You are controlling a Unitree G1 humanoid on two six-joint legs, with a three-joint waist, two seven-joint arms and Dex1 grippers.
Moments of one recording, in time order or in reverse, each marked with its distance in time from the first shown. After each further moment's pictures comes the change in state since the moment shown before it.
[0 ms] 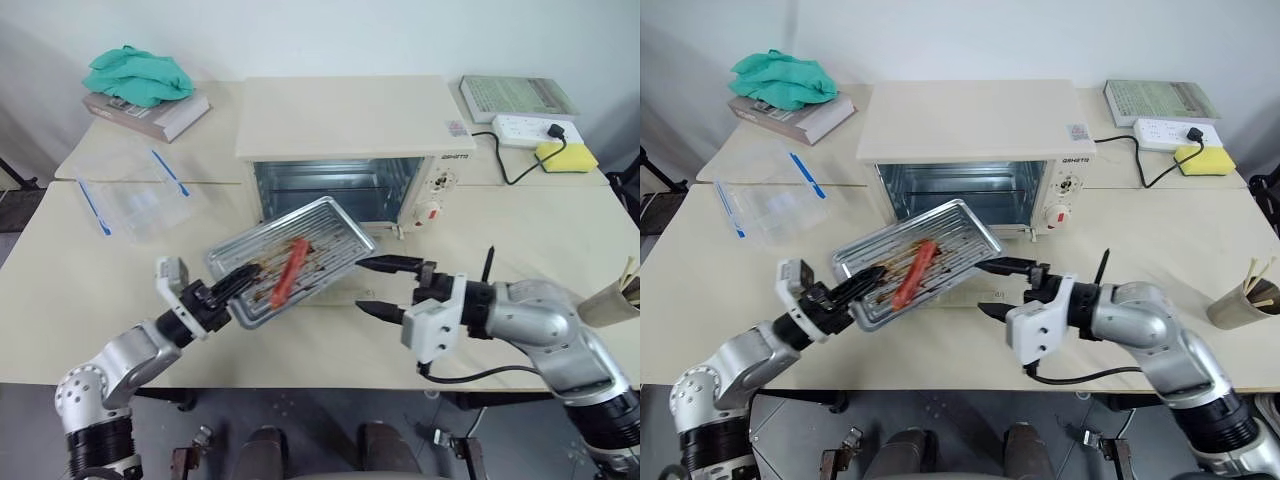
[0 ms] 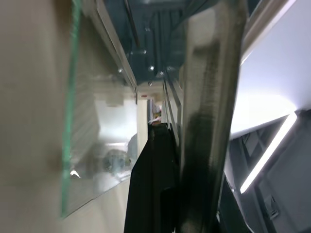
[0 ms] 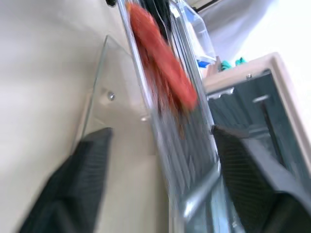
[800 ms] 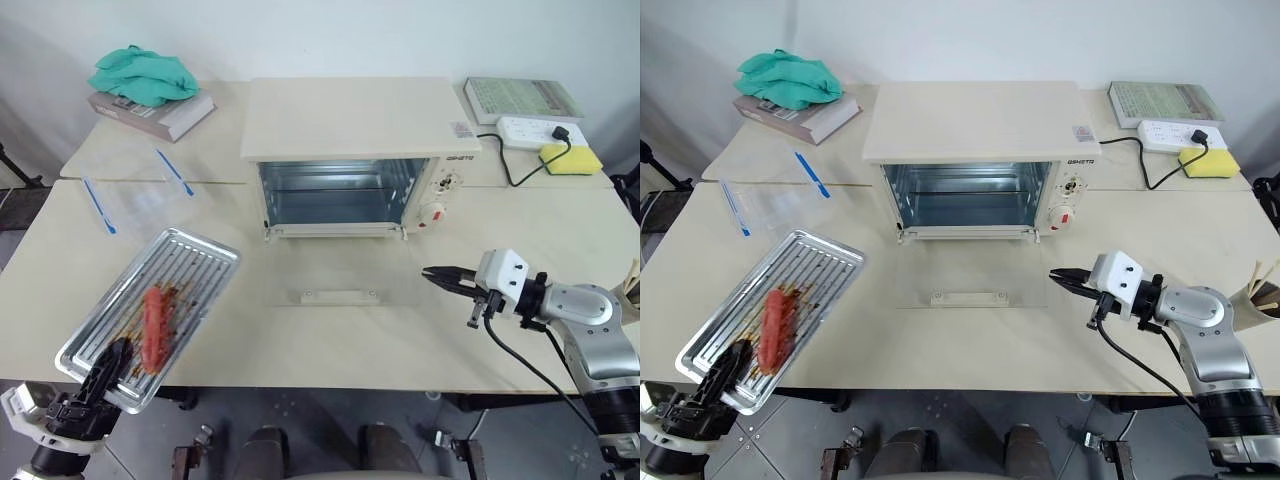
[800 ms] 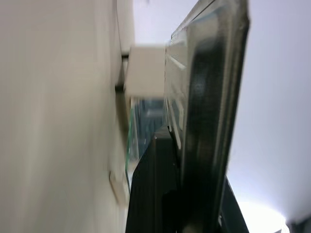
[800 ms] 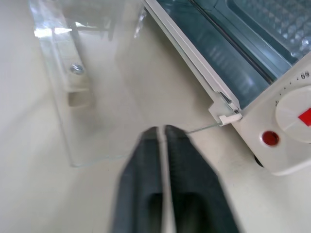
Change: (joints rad) left arm 0.537 -0.137 0.357 -0.066 0.000 -0.108 -0.392; right arm -0.033 0.056 -0.143 0.532 0.260 0.146 0.164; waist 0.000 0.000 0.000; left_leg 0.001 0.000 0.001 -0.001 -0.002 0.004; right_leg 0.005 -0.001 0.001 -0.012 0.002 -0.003
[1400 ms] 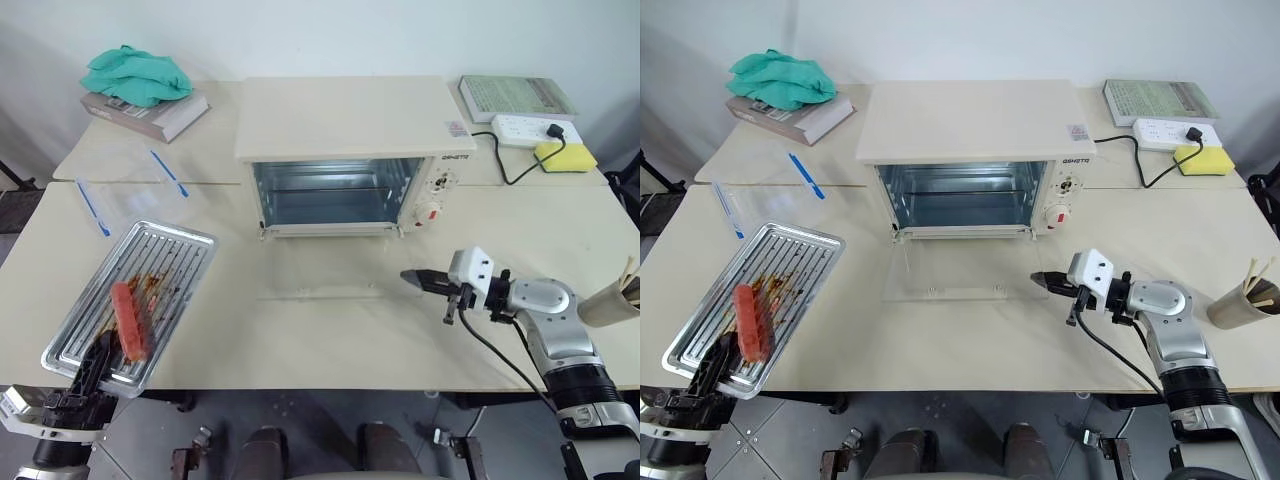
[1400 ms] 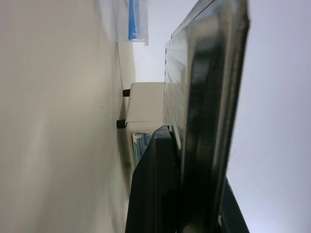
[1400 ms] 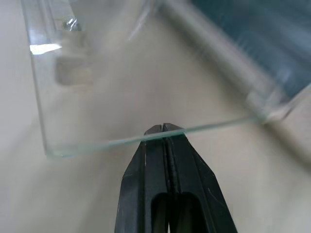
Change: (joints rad) left arm -0.040 -0.037 0.014 -0.063 0.000 -0.103 0.079; right arm -0.112 0.133 0.021 0.133 0.038 -0.044 0.077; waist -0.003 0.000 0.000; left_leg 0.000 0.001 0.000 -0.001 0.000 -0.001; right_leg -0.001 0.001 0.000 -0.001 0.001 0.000
